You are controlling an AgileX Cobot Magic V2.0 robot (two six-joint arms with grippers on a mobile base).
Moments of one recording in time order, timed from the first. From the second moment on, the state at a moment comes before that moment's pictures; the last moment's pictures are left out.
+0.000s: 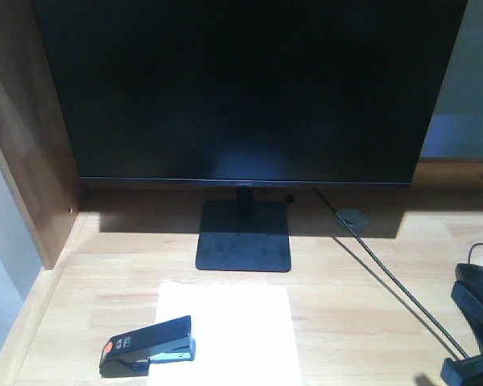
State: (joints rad) left arm 0.05 -0.01 0.03 -0.01 0.17 -0.04; right arm 0.28 0.58 -0.24 -1.50 0.02 1.55
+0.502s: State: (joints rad) left arm 0.05 -0.01 0.03 -0.01 0.17 -0.04; right arm 0.28 0.58 -0.24 -0.02 0.10 0.05
